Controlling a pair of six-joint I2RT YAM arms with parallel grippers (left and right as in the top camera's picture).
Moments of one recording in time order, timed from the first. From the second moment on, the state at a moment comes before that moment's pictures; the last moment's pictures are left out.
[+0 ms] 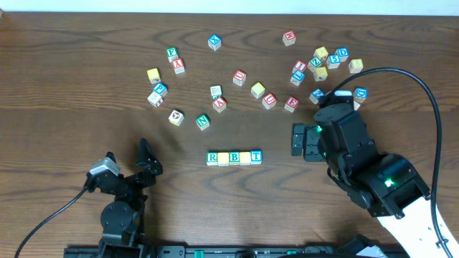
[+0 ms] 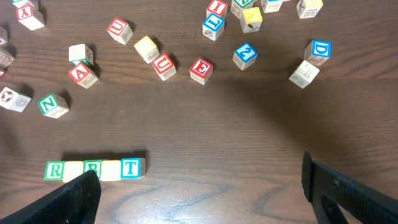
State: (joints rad) left arm -0.12 0.01 0.02 -0.10 -0.29 -0.49; right arm 0.55 1.07 1.16 -0.99 0.30 0.45
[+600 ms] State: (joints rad) left arm -0.12 0.01 0.02 -0.10 -0.29 -0.49; right arm 0.54 1.07 1.16 -1.01 0.34 0.45
